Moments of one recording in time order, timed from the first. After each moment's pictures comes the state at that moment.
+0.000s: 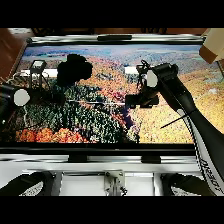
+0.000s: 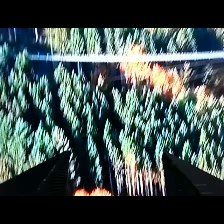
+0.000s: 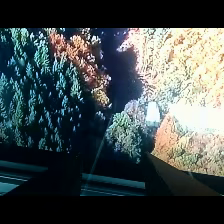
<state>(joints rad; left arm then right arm) -0.26 -1.09 1.10 1.63 -0.98 -1.69 0.46 -1.42 1.48 -1.51 1.46 1.92</state>
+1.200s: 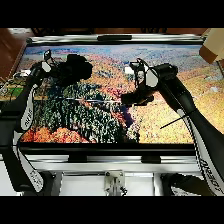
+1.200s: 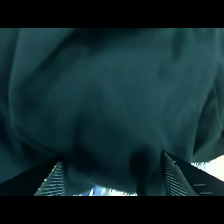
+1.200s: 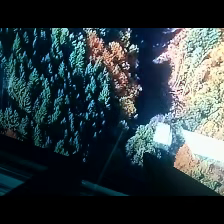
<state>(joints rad) -0.01 -2.12 2.00 1.24 -0.83 -1.77 0.47 -1.42 1.48 -1.41 1.37 1.77</state>
